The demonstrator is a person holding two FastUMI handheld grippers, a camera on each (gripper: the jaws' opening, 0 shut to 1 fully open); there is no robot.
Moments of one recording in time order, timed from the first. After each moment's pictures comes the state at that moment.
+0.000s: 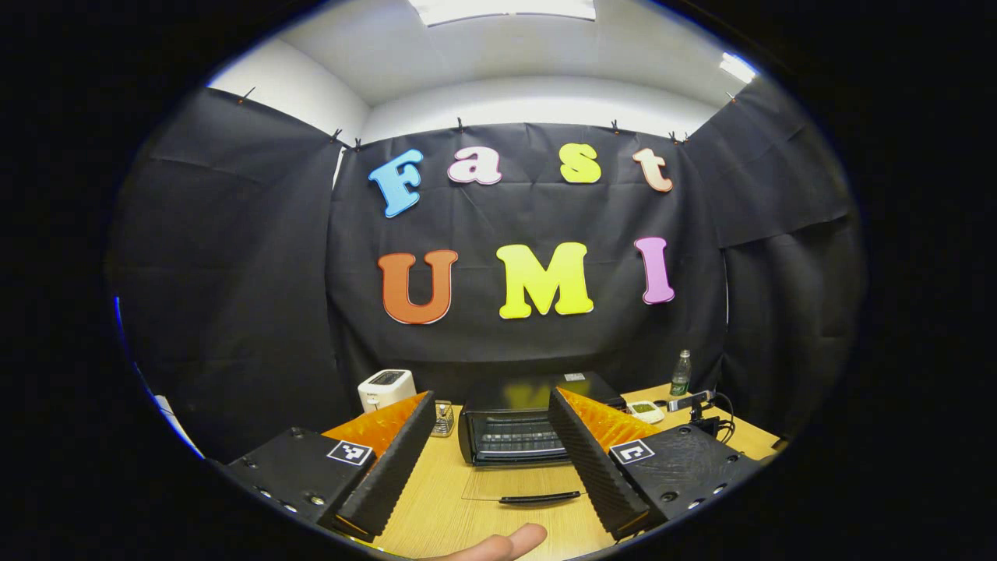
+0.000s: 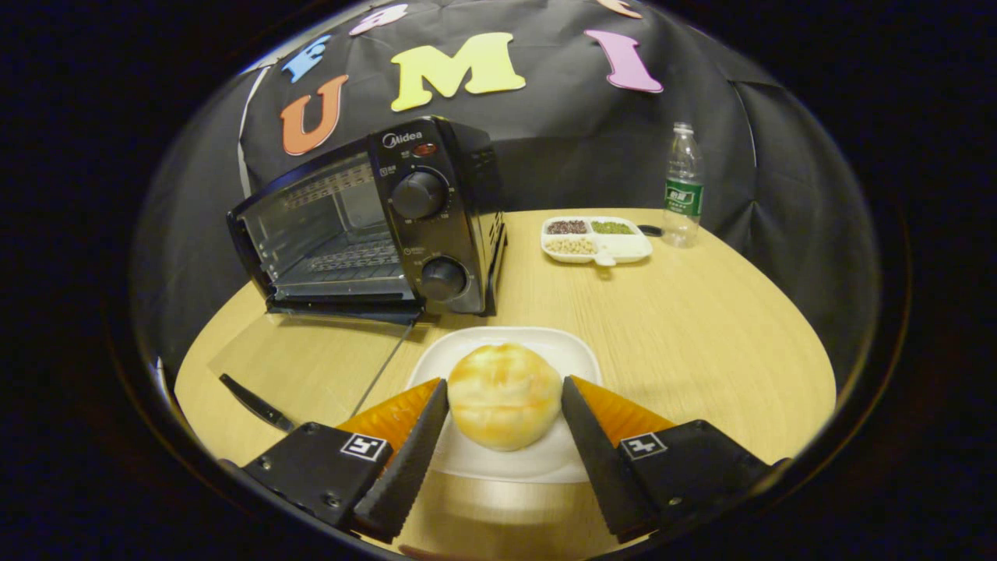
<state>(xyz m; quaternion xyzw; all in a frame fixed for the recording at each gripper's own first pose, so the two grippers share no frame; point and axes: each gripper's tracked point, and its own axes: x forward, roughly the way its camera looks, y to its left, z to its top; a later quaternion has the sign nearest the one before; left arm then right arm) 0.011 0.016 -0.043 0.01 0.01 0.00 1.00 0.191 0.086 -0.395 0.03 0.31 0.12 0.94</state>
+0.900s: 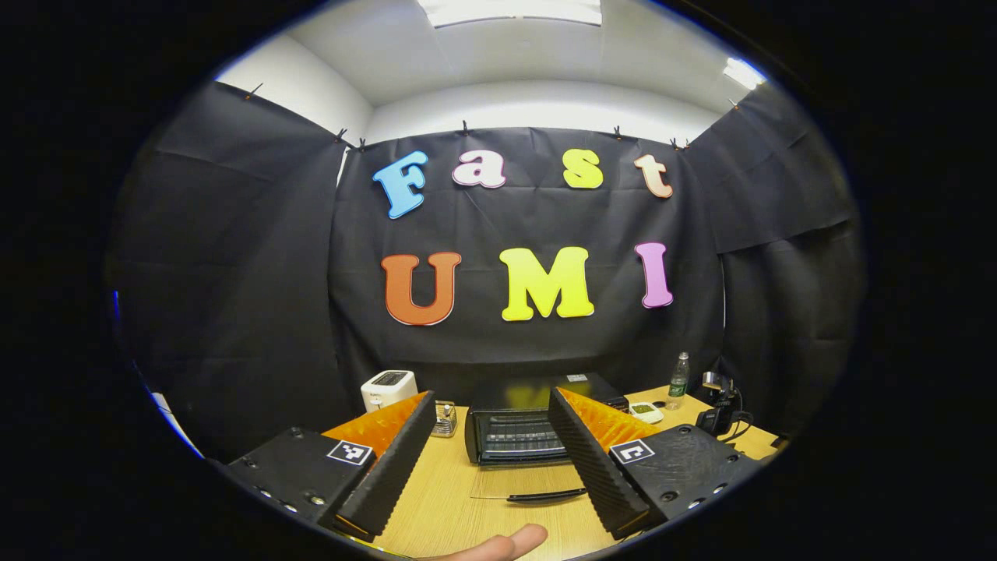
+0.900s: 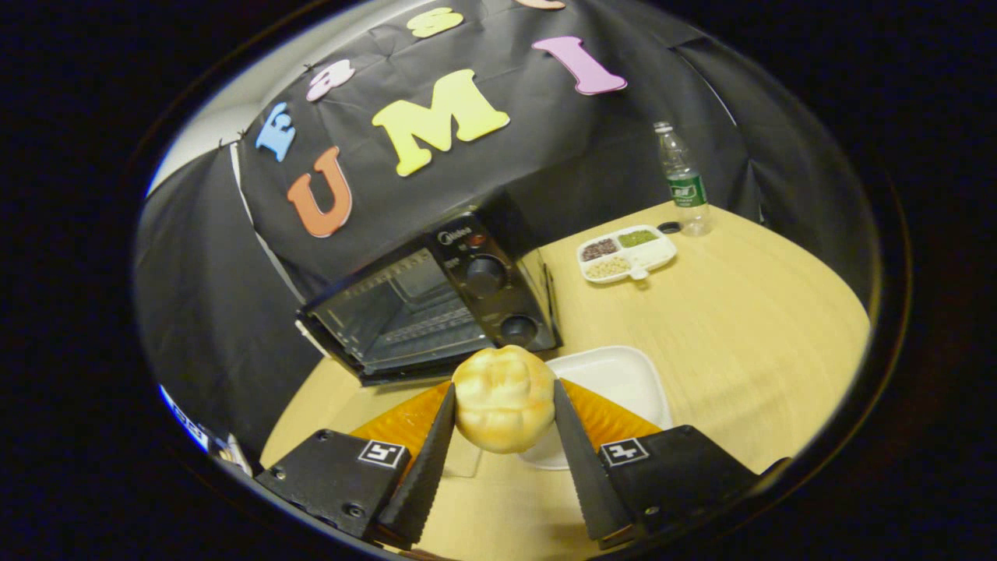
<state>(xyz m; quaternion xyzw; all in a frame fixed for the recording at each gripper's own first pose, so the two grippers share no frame) -0.003 0.037 -0.036 0.00 -0.01 0.00 1.00 0.159 0.144 -0.311 0.22 0.25 0.18 0.92</state>
